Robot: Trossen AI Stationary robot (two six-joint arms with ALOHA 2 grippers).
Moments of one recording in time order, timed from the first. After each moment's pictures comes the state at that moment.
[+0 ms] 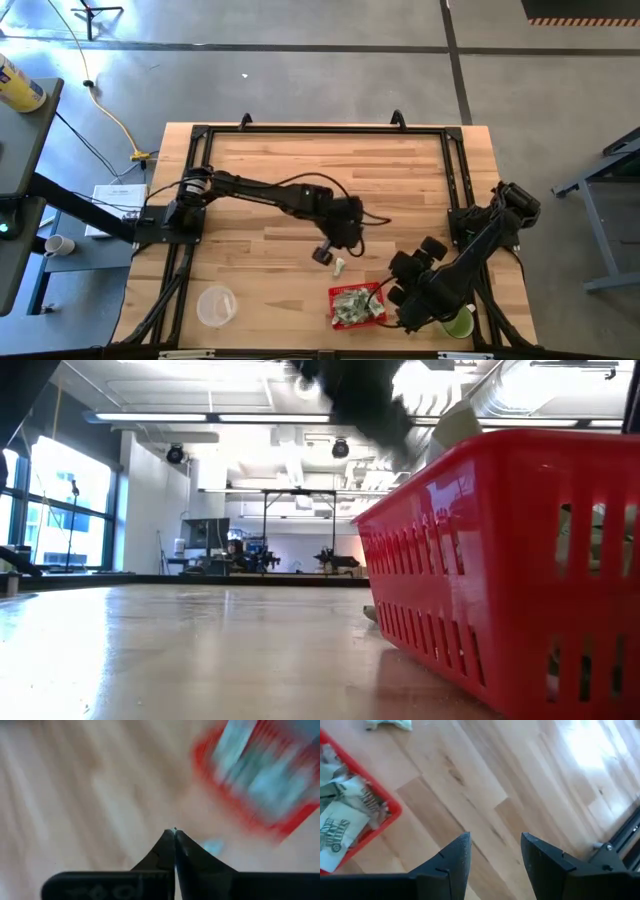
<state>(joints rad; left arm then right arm) -0.09 2.04 1.76 -0.69 0.23 0.41 0.79 1.76 1.47 -1.50 0.43 1.43</state>
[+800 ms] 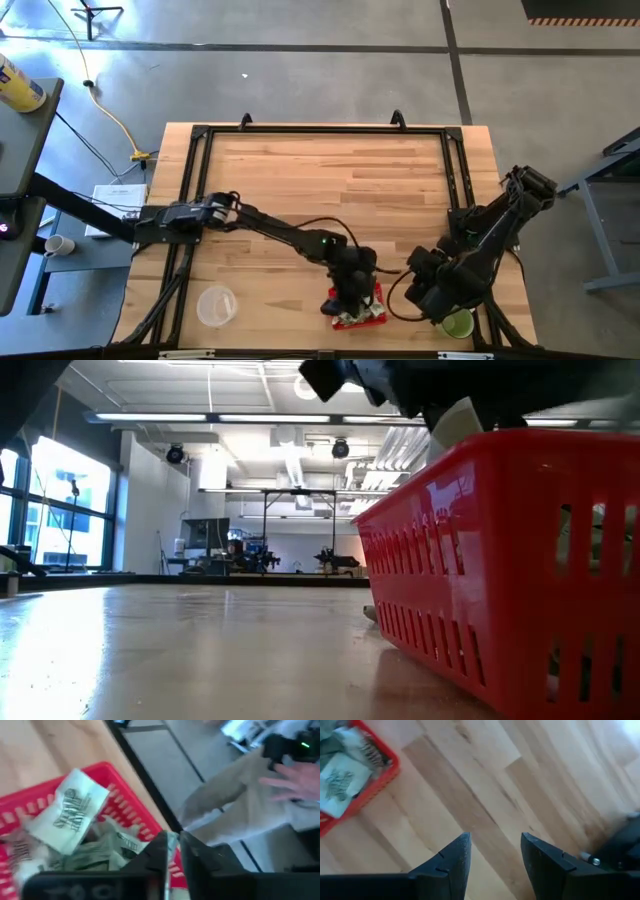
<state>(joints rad) -0.26 2.30 1.87 -0.33 0.69 -0.10 0.85 1.56 1.24 -1.34 0.30 1.50</state>
